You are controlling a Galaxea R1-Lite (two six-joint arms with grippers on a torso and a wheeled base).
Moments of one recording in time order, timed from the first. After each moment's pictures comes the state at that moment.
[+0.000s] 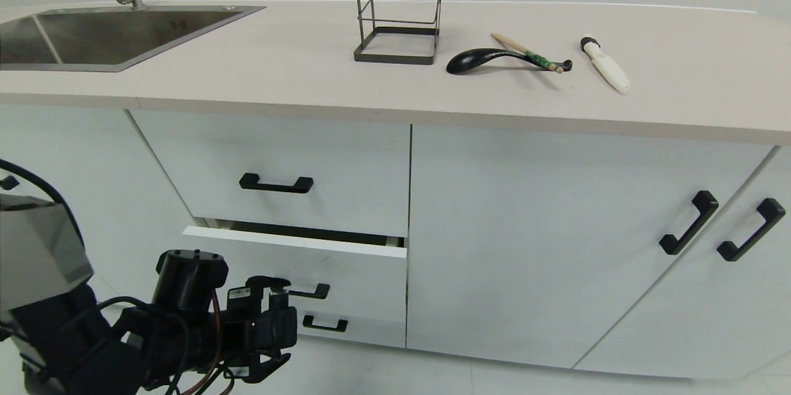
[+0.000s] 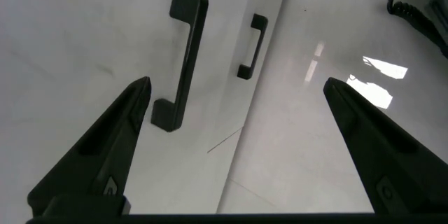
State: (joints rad) left arm -0.29 1.95 -0.27 -0.91 -0.24 1.22; right arm 0.00 0.00 0.00 -0.01 0.01 -0.01
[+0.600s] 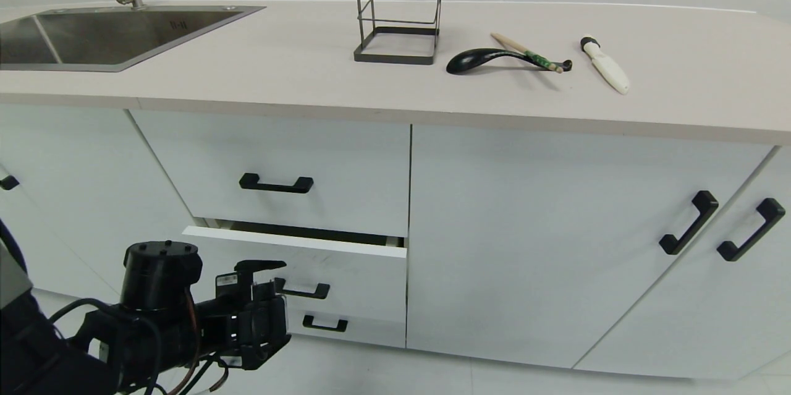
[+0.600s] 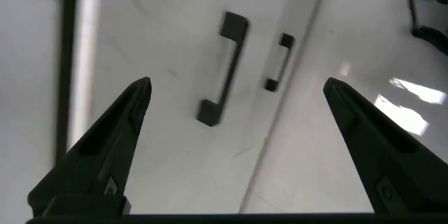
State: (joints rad) left arm -0.29 1.82 -0.23 -0.97 -0.26 1.19; right arm 0.00 0.00 0.00 -0.01 0.01 -0.01
